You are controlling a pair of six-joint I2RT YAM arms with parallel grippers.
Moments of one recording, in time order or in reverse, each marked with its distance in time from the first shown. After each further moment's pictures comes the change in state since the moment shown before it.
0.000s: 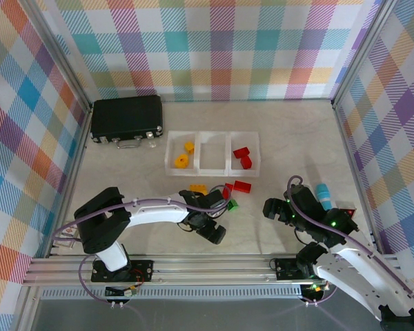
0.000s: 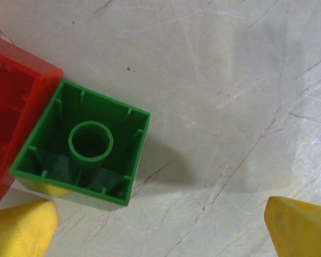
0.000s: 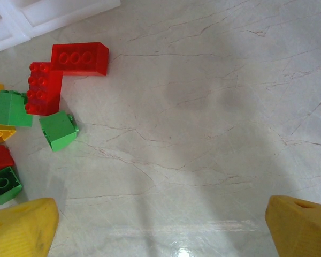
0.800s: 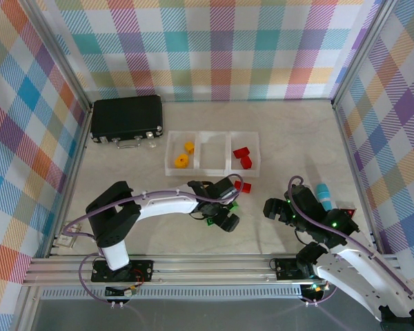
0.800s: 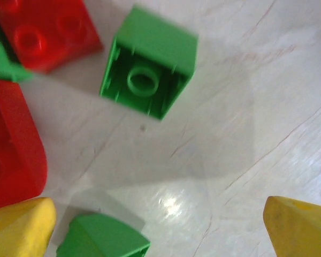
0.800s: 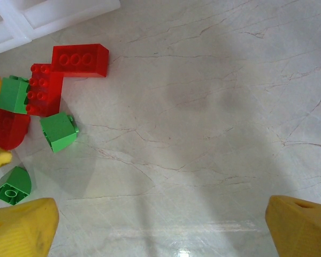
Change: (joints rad) left arm 0.029 0.090 0.166 0.089 -0.016 0.135; right arm 0.000 -0.010 0.000 -0.003 0.004 0.000
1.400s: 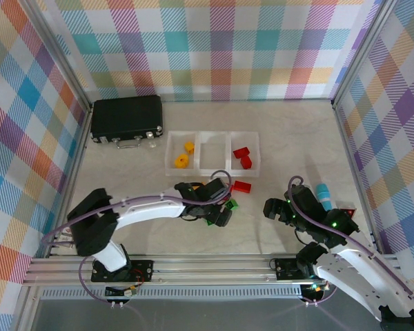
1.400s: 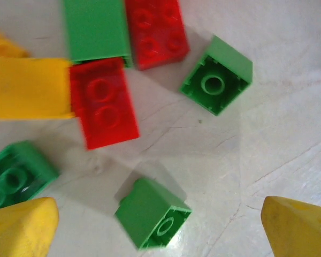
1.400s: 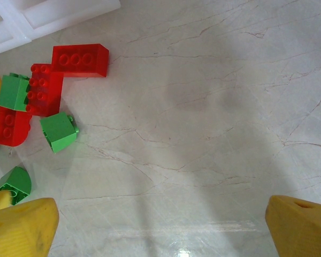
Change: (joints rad) left arm -0.035 -0.191 -0.093 -0.039 -0.200 -0.191; right arm 0.000 0.000 0.000 0.001 0.000 0.000
